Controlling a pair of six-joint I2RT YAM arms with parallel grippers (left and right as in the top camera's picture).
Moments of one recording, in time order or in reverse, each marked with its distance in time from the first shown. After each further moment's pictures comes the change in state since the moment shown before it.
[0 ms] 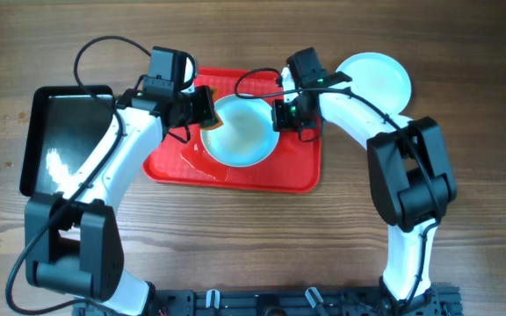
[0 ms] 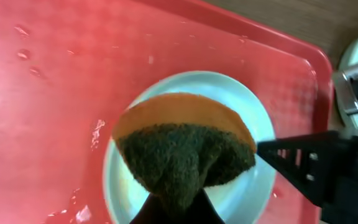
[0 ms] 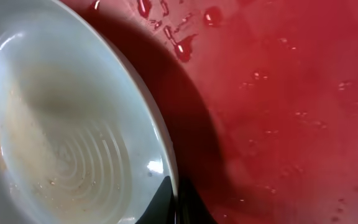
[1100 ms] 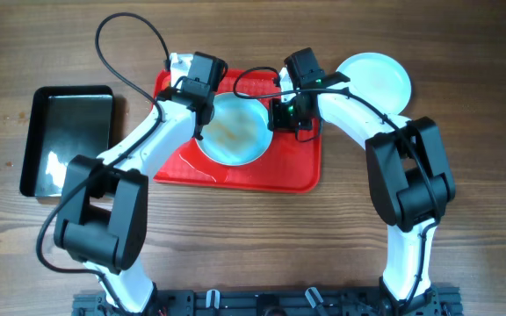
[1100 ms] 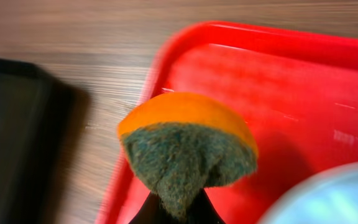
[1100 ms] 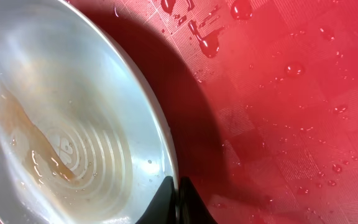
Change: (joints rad) left arm -0.117 0.164 0.056 0.041 -0.718 0.042; right arm 0.003 0.003 0.004 0.003 -0.055 0.040
